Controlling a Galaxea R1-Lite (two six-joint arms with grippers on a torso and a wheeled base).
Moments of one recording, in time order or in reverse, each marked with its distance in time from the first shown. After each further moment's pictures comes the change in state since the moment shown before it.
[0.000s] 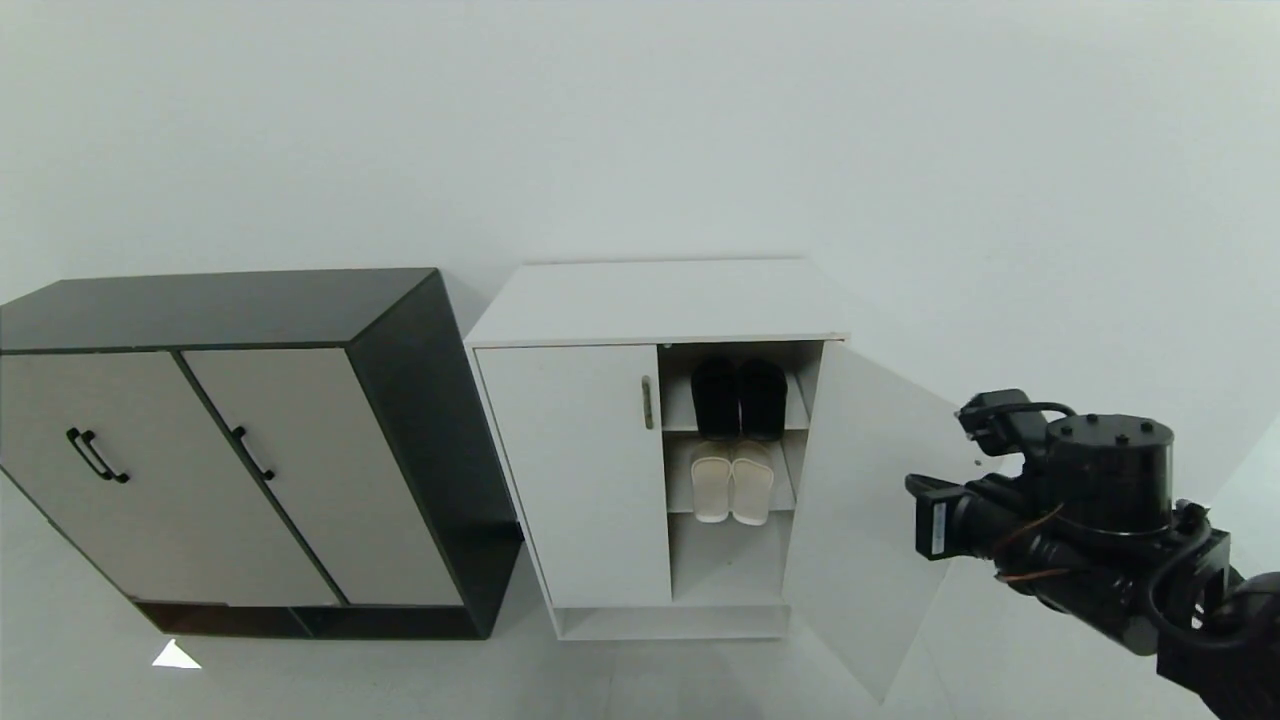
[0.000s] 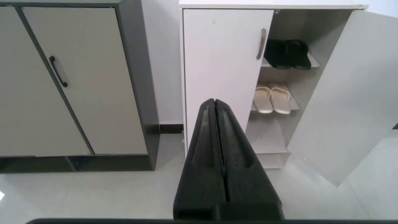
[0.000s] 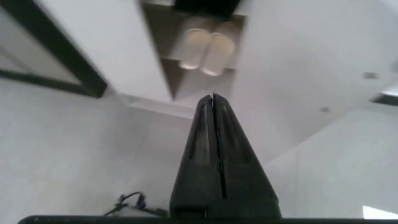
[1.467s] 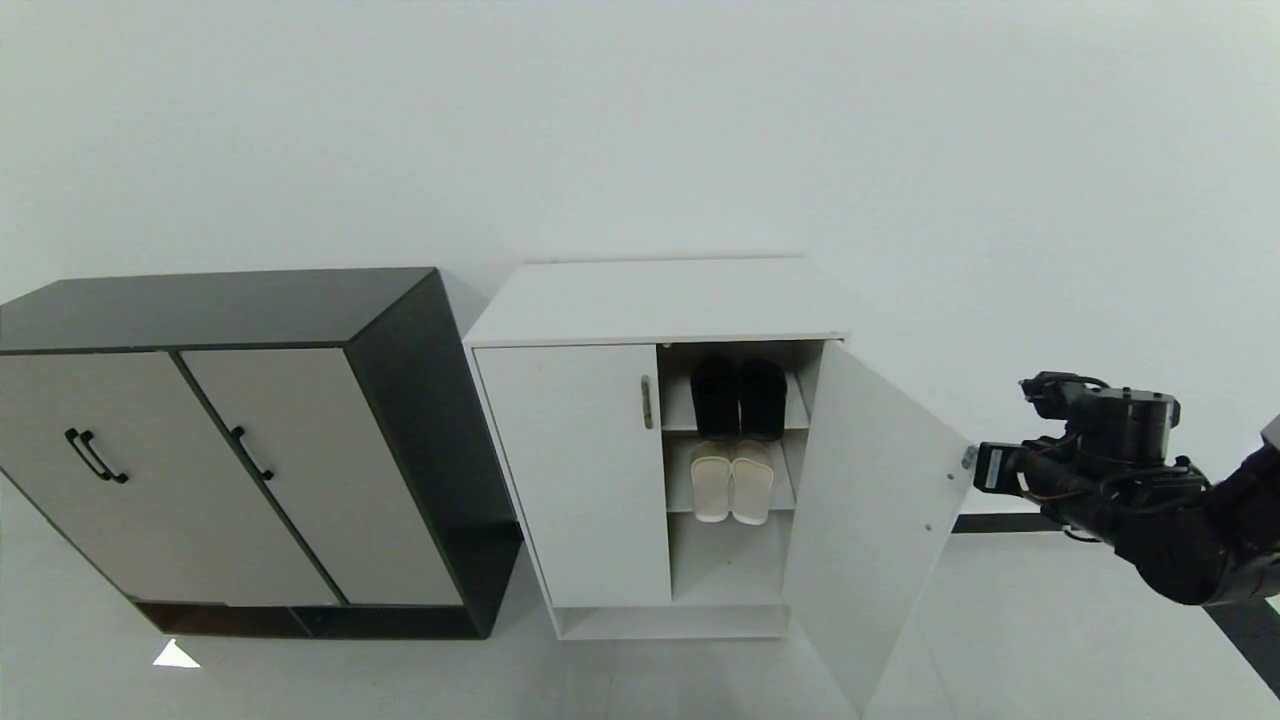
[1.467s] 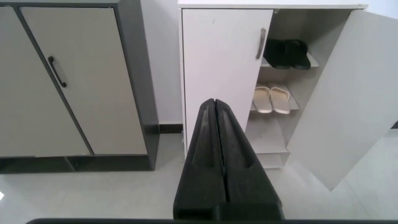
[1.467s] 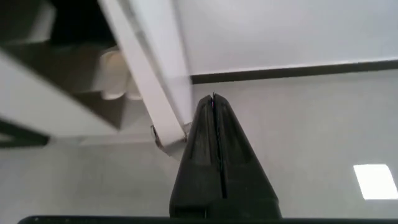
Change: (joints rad) left arm 0.001 0.000 0.000 0.000 0.001 -0.001; right arm -0.359 0.294 -0.222 -0.075 0.164 -0.015
